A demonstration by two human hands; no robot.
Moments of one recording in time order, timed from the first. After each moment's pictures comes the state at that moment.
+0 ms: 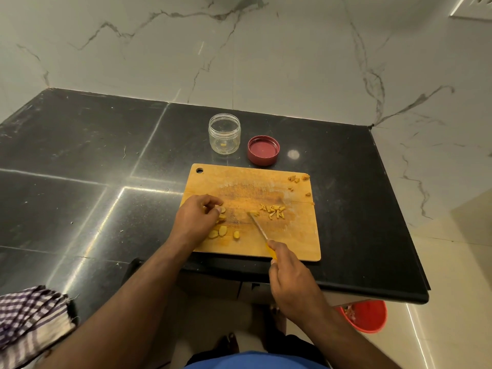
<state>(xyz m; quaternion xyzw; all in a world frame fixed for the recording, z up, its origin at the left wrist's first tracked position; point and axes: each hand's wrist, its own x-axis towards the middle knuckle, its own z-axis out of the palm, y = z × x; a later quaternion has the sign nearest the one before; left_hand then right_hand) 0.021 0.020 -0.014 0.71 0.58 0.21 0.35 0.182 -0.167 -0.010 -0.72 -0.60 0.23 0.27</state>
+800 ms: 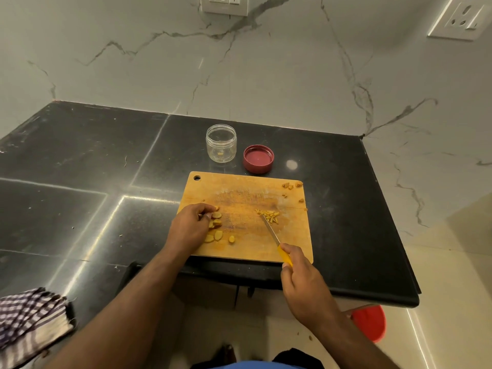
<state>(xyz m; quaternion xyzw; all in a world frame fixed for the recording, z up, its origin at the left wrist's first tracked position) 0.020 0.013 -0.018 0.70 0.59 0.22 0.34 0.206 -0.184 -0.003 -0.76 -0.53 0.26 0.28</state>
